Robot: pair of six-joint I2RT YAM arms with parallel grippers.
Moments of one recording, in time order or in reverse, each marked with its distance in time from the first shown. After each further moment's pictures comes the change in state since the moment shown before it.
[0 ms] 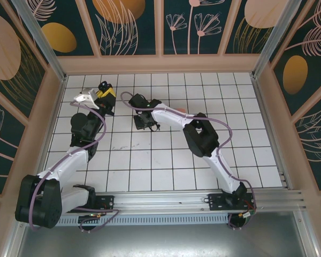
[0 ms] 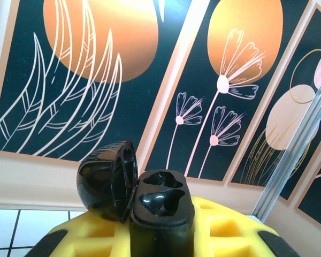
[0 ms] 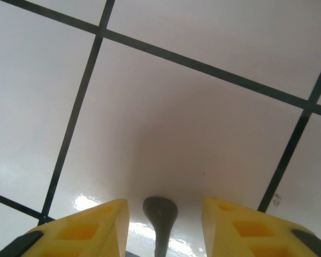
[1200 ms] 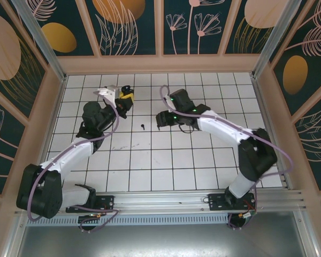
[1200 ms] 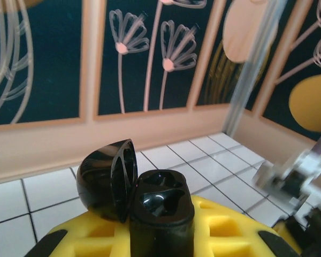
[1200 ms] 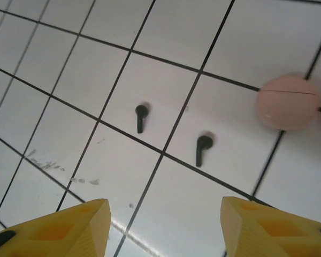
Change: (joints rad) left arm -0.104 0.087 0.135 -0.257 0.162 0.198; right arm -0.169 -0.690 -0.733 0.348 -0.244 -0.095
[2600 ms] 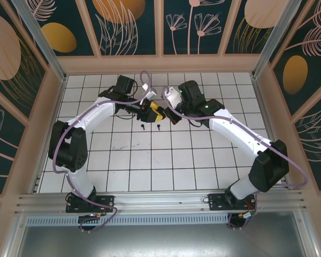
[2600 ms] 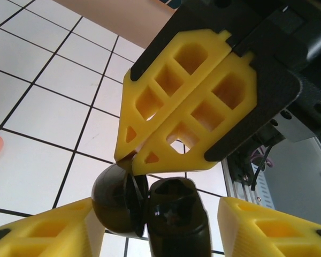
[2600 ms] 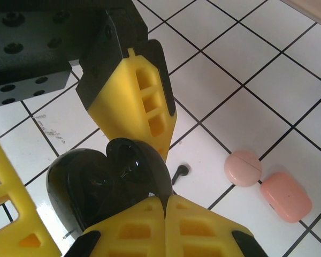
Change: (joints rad) left arm -0.085 0.557 0.760 -1.172 0.855 0.576; right arm -0.036 -0.190 0.054 -0.116 -0.052 -0.494
